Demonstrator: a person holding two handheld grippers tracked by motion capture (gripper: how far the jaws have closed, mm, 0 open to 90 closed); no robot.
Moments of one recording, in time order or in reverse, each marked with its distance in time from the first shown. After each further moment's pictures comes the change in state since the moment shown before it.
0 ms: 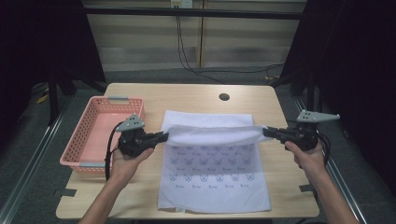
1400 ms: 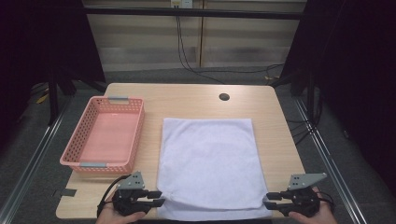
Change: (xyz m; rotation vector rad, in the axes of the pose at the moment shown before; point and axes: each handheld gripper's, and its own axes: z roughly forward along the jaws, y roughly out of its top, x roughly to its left) left arm -0.047 -0.108 -0.029 0.286 -0.195 0.054; right arm 0.073 -0.124 -0.029 0.375 0.109 -0.031
